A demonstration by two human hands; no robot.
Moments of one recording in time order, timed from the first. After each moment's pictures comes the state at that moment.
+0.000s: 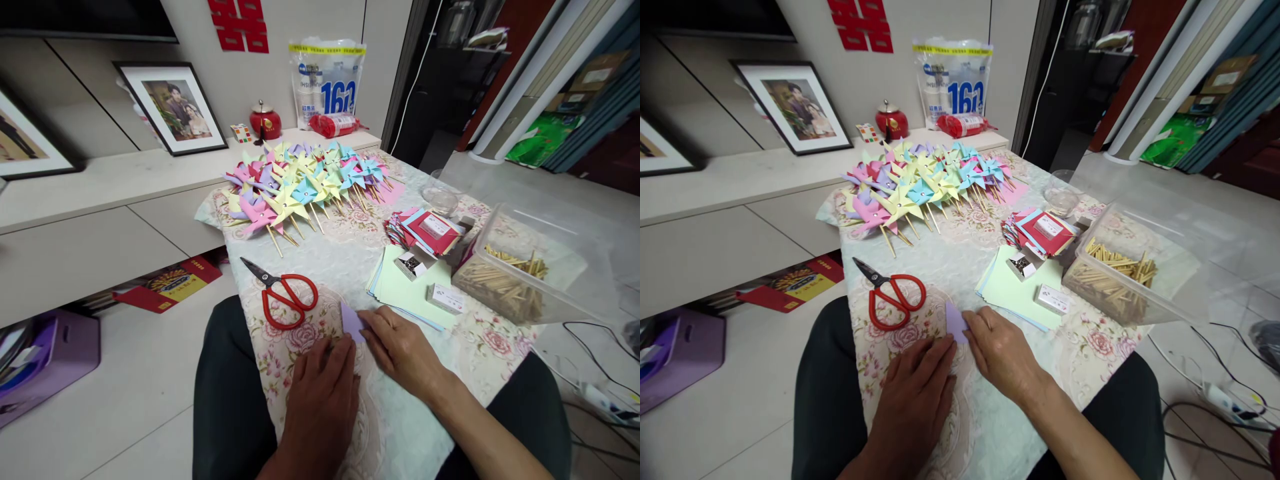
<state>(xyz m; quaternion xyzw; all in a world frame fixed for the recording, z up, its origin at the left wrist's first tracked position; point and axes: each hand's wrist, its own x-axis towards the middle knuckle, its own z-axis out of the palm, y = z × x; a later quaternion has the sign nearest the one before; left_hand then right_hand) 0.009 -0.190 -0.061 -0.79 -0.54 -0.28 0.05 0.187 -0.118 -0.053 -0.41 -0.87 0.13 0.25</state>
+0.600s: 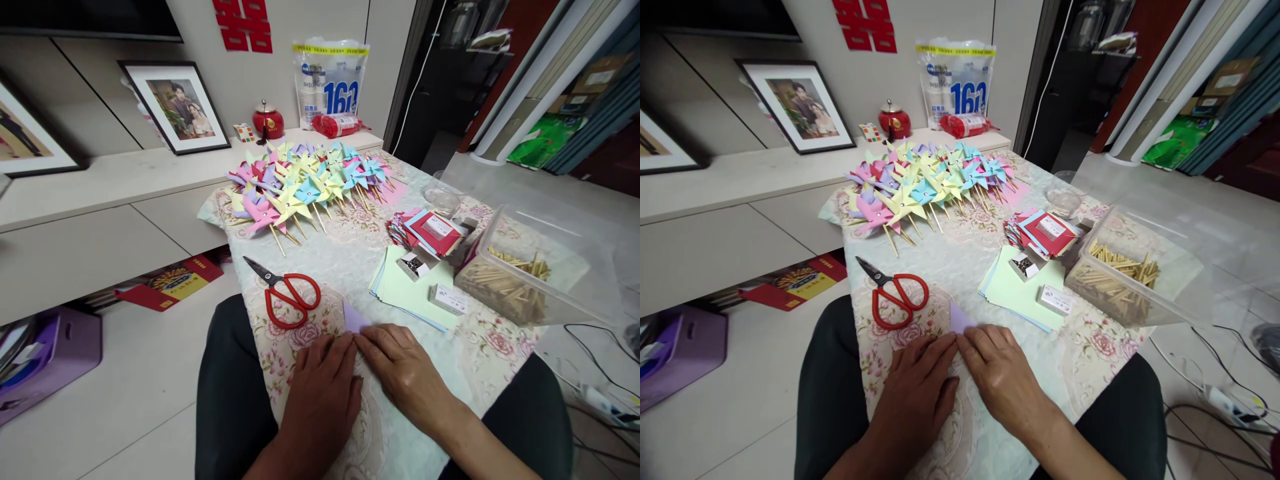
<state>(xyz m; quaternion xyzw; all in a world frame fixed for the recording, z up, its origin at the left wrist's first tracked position) 0.001 -0.185 -0.056 -0.81 -0.53 -0.26 0.00 0.186 -0.144 -0.054 -0.35 -0.91 0.03 0.22</state>
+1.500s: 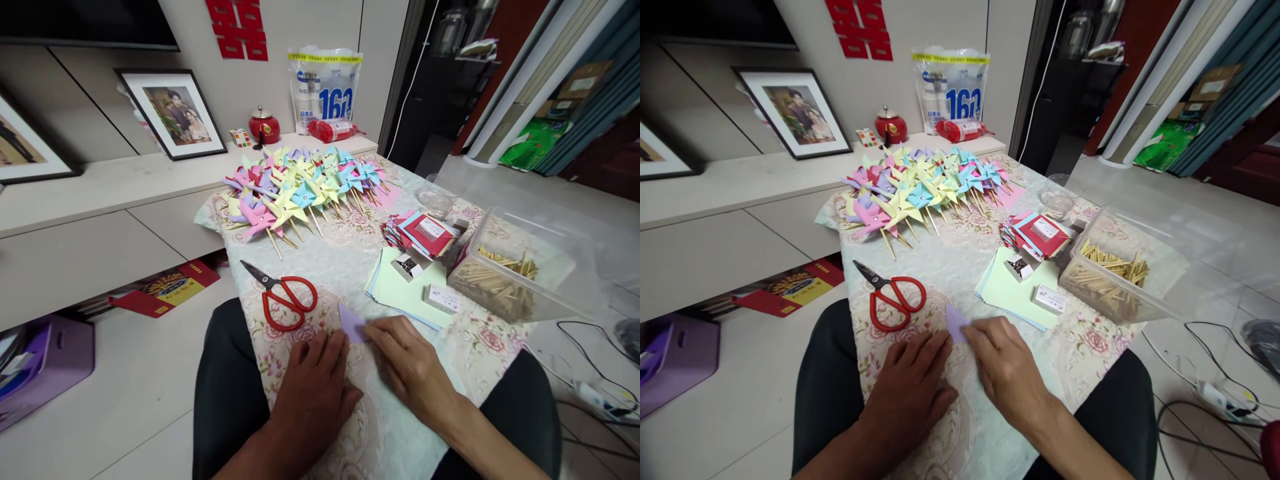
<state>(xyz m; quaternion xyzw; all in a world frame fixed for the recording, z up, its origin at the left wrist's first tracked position) -0.012 -0.178 -0.053 -0.86 -0.48 -0.16 0.04 0.192 -0.141 -0.039 -0.40 -0.87 0.10 0.28</state>
